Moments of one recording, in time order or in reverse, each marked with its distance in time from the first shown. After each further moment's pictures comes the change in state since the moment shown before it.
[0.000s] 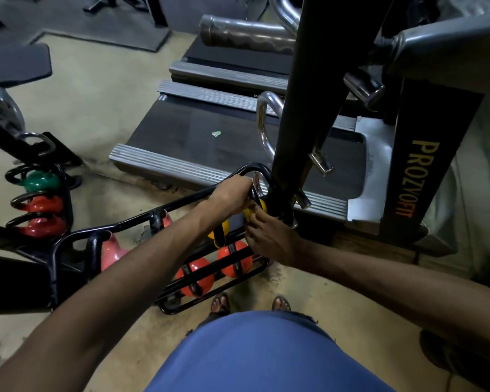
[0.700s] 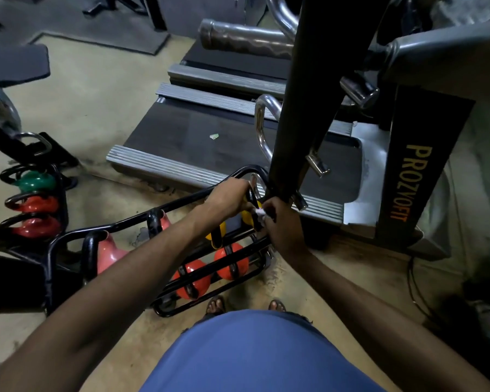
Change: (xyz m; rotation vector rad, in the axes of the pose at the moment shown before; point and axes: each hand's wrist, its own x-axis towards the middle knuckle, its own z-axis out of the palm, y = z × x) left_hand -0.003 -0.006 0.006 -0.076 0.026 0.007; right_hand -0.003 -0.004 0.012 1.280 0.280 1.196
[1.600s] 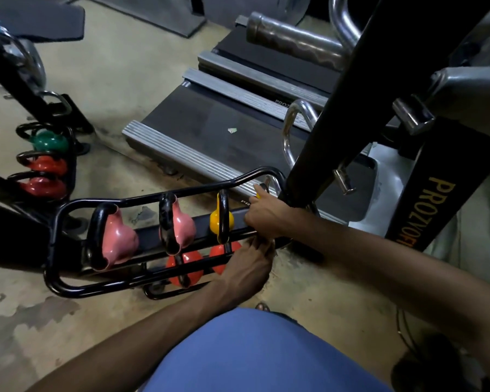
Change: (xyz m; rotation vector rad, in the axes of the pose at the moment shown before) left_hand -0.115 0.055 0.101 0.225 0.145 0.197; right_hand 0.065 -0.065 0.008 -1.360 -0.831 -0.982
